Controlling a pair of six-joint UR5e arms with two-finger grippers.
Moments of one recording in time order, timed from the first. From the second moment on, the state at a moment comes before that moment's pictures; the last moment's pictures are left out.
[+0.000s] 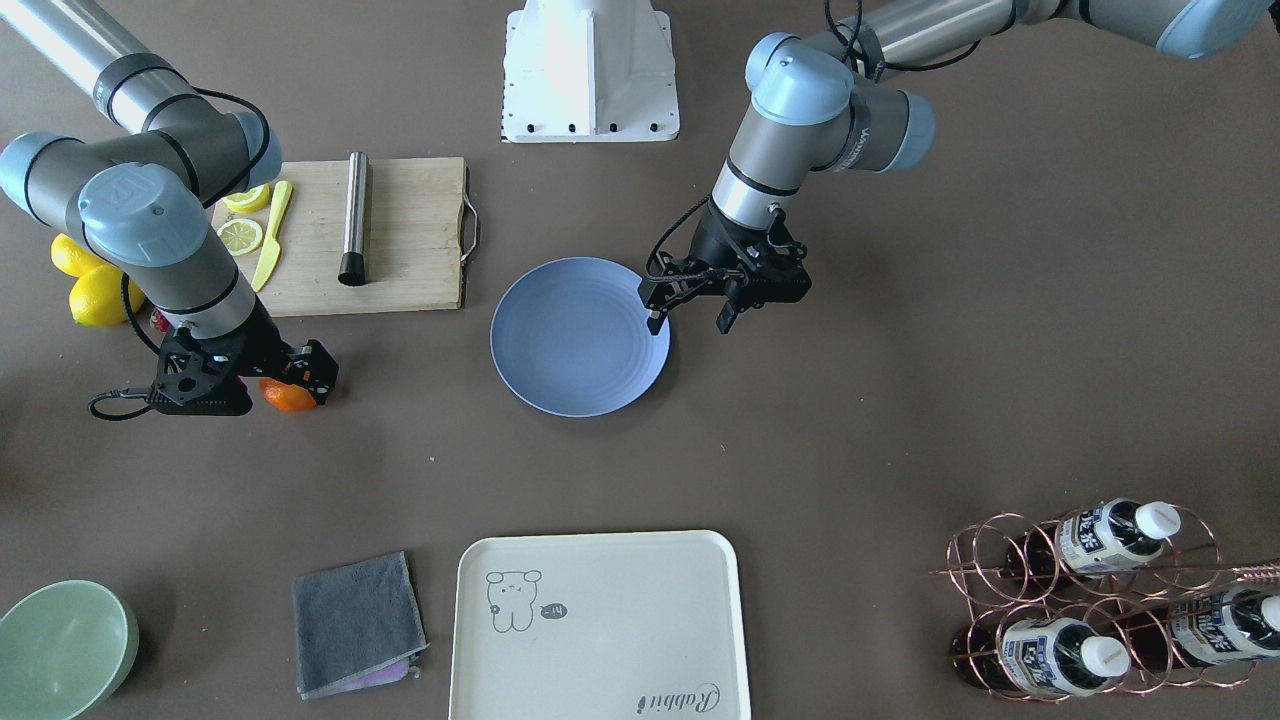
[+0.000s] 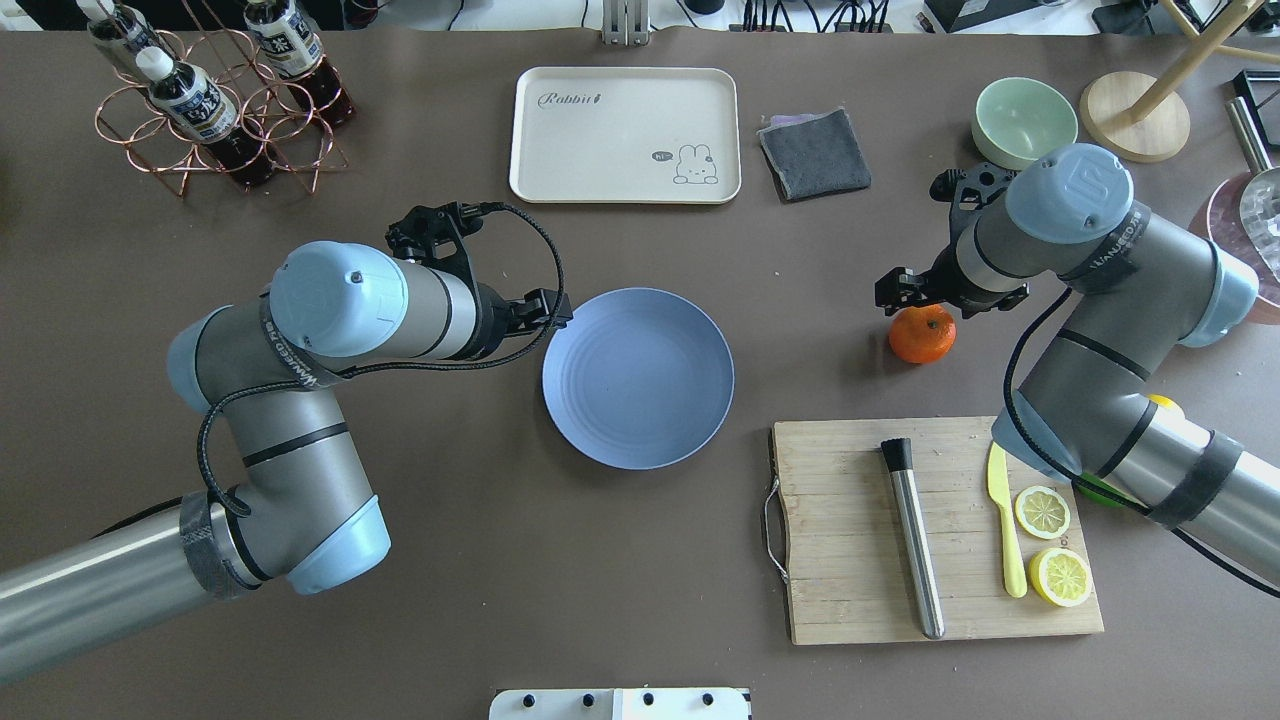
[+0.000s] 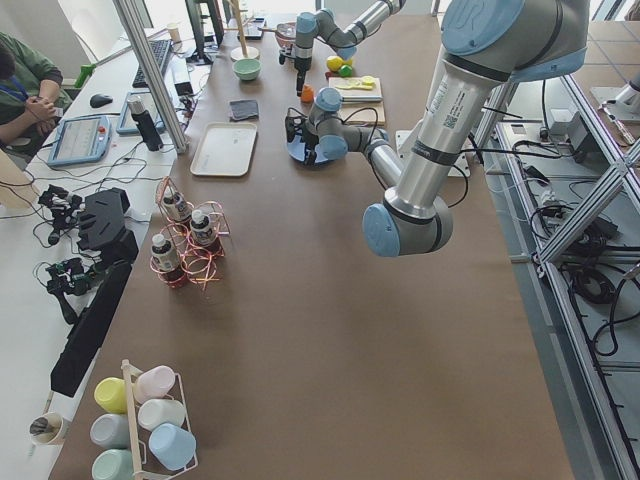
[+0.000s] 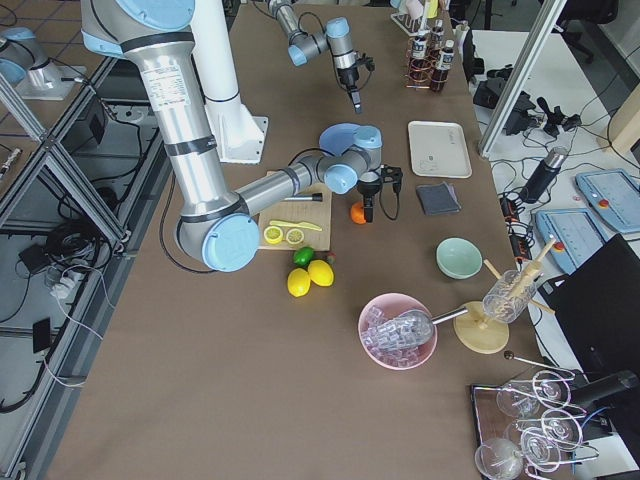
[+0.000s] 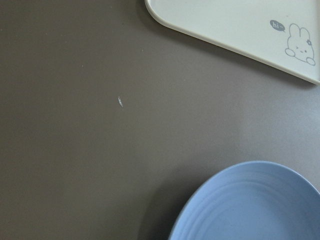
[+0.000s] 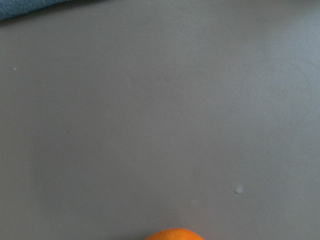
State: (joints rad) left arm -0.55 -2.11 -1.66 -2.05 -1.73 -1.49; right arm 0.78 -1.26 1.61 -1.27 1.96 1.03
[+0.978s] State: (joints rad) left arm -0.55 -2.11 -1.67 -2.06 -1.73 -1.48; right arm 0.76 -1.22 1.61 -1.27 1.98 1.06
